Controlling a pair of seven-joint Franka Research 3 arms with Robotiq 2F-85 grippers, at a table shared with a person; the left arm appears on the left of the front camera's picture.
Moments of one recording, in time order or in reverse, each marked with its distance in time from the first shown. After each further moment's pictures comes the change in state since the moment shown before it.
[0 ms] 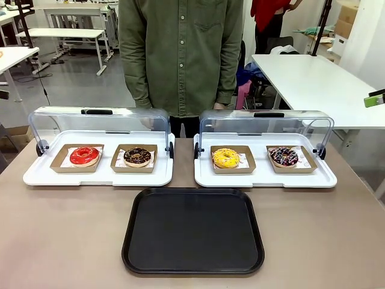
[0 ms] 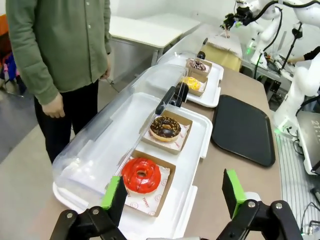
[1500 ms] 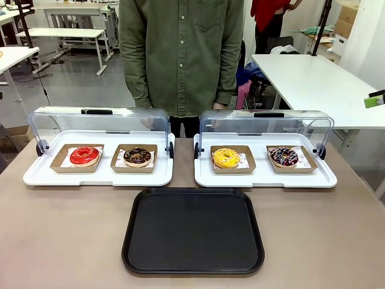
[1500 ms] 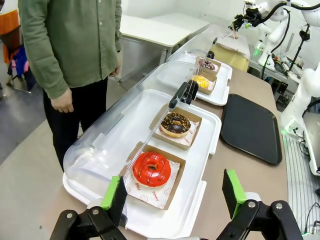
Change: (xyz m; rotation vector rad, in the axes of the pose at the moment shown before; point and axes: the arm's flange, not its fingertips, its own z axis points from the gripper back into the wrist) left arm -0.007 0.009 0.011 0.038 0.003 0.007; right arm -0.002 0.001 0.001 0.005 0.002 -0.003
